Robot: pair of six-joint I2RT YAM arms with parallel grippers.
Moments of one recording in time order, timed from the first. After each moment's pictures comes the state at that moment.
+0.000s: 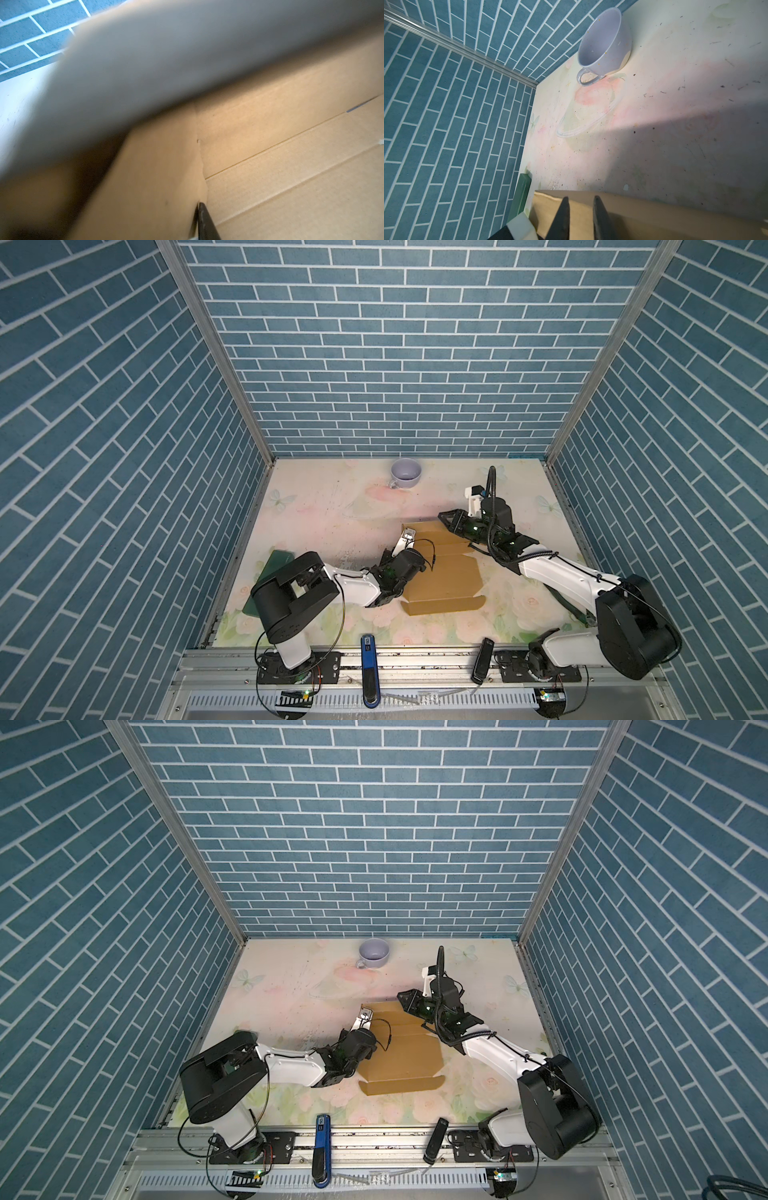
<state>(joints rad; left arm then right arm) -0.97 1.71 0.69 0.33 -0.63 -0.30 0.55 1.38 0.75 0.20 -0.29 0.84</state>
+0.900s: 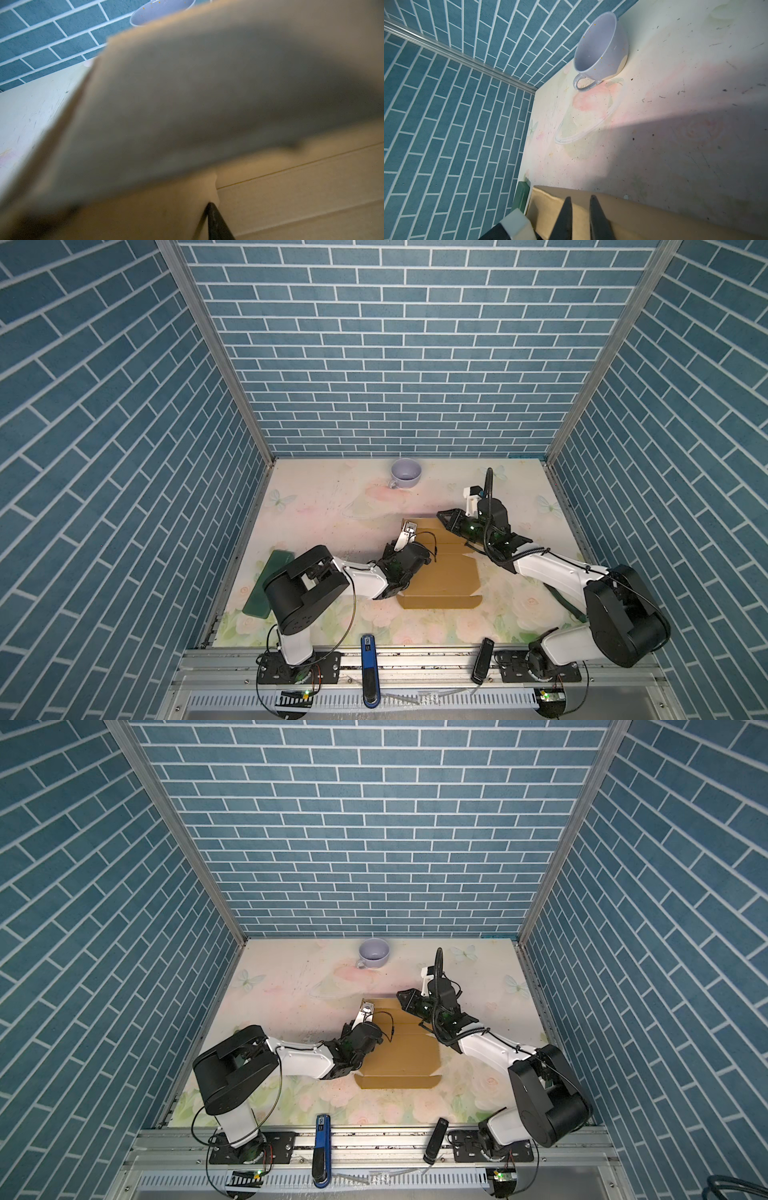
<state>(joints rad) -0.95 1.80 0.78 0.30 -0.71 -0.32 0.55 1.44 0.74 0.29 -0.27 0.86</state>
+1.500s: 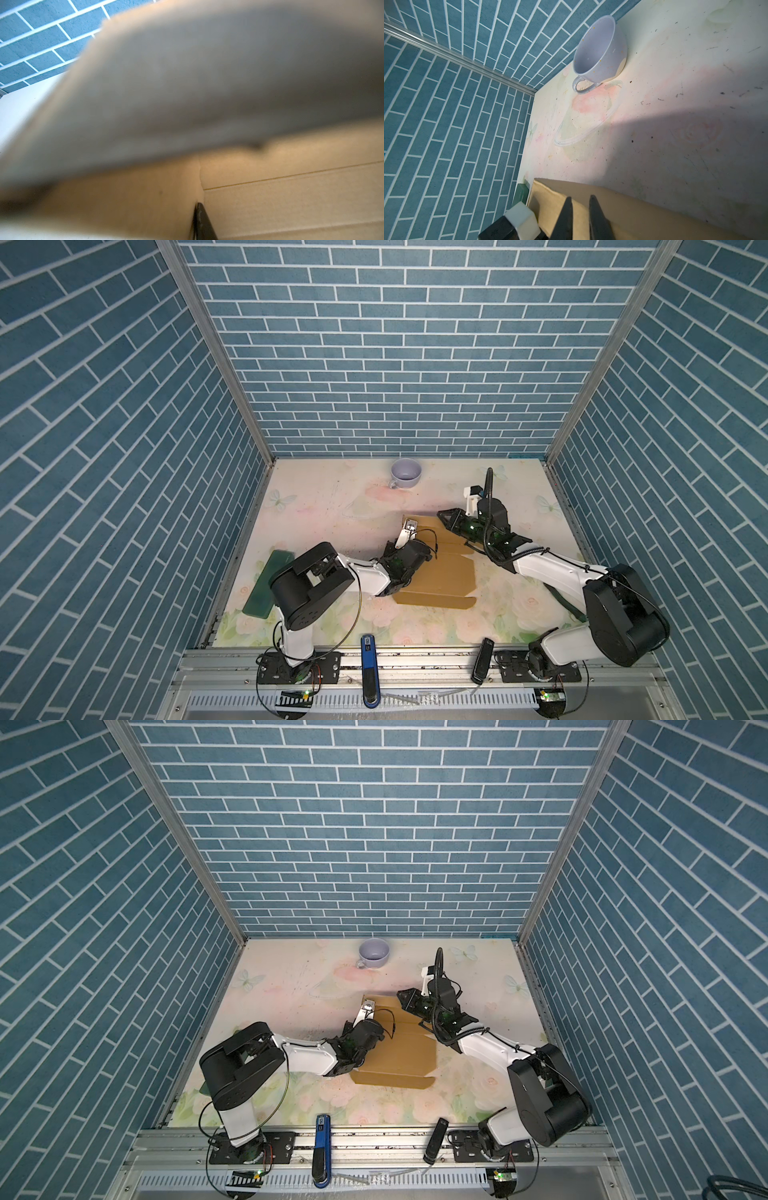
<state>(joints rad) -0.93 1.83 0.81 0.32 -0.72 -0.30 0.55 1.44 0.74 0.29 -0.26 0.86</state>
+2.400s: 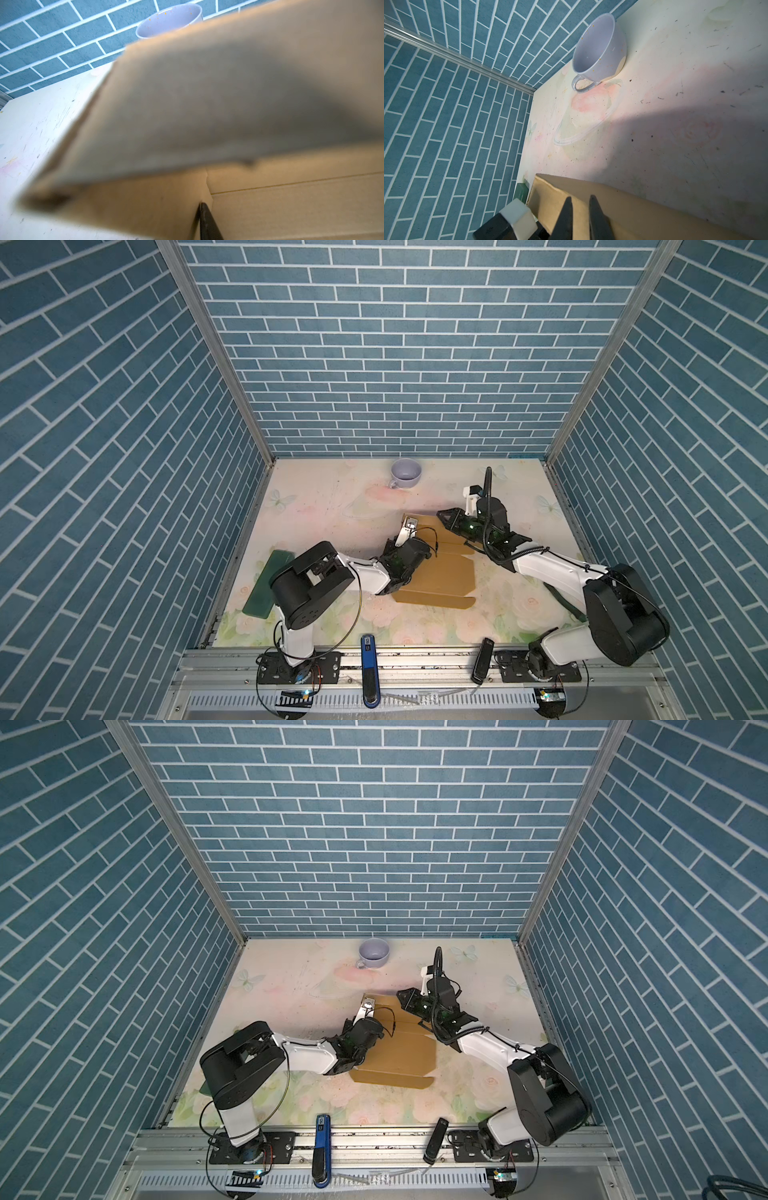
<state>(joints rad) -0.92 1.84 0.81 0.36 -0.72 -0.28 0.55 1.45 0.76 0.27 -0.26 0.86</state>
